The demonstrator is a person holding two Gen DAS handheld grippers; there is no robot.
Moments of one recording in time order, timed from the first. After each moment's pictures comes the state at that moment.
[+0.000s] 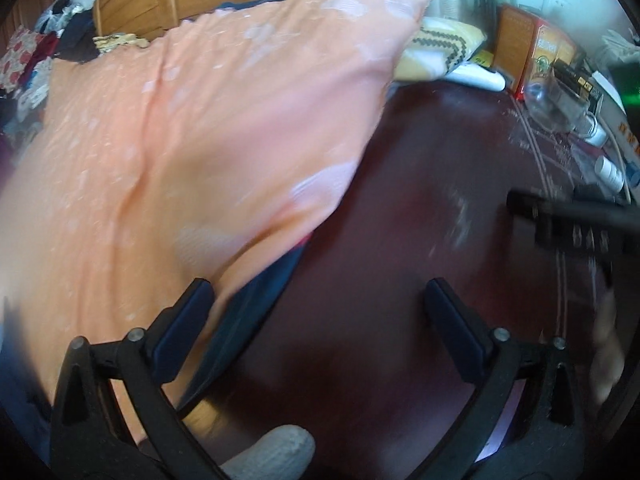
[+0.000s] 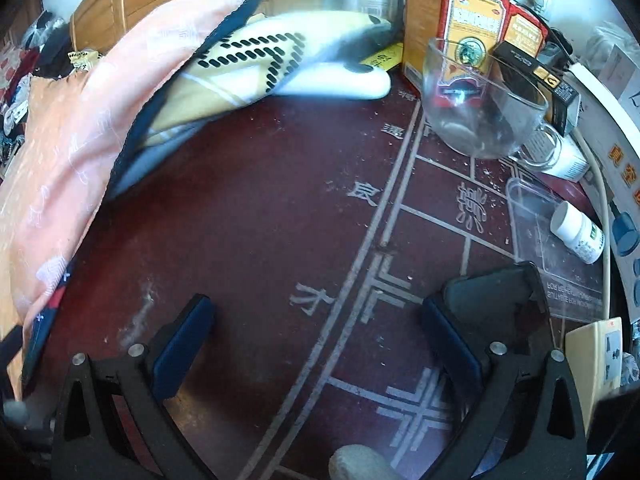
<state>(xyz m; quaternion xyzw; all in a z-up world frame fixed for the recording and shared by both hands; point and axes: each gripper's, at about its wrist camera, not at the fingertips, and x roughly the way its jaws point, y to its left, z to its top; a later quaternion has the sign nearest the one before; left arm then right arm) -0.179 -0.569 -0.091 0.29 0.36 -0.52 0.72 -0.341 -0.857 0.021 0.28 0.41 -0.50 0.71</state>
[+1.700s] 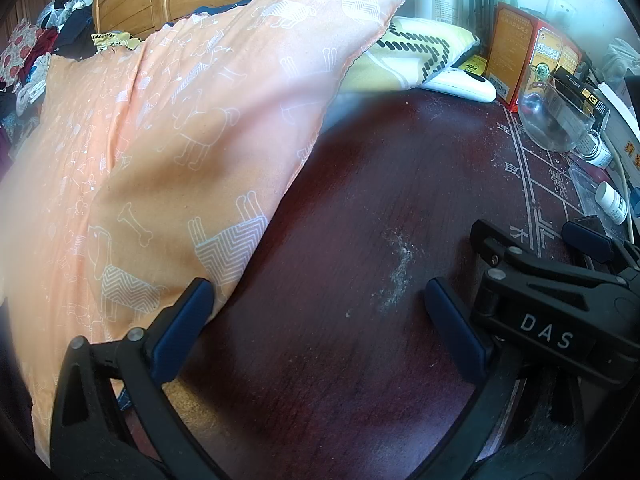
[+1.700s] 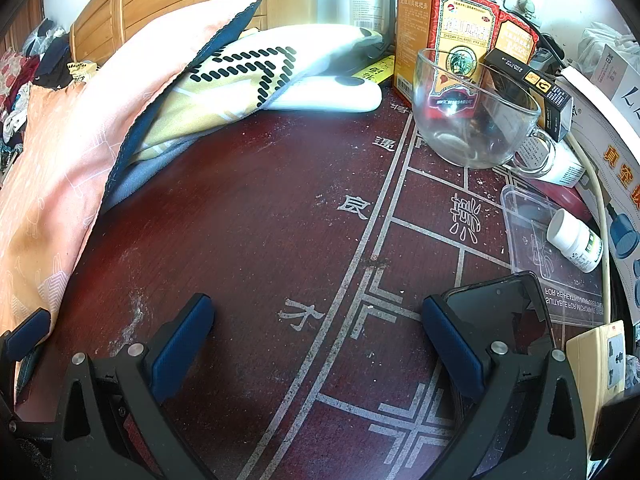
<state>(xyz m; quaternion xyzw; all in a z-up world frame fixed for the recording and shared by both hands) -0.221 -0.602 -0.095 0.28 0.36 -0.51 0.73 -0.342 -0.841 0.018 0.27 0.39 -0.52 0.71</state>
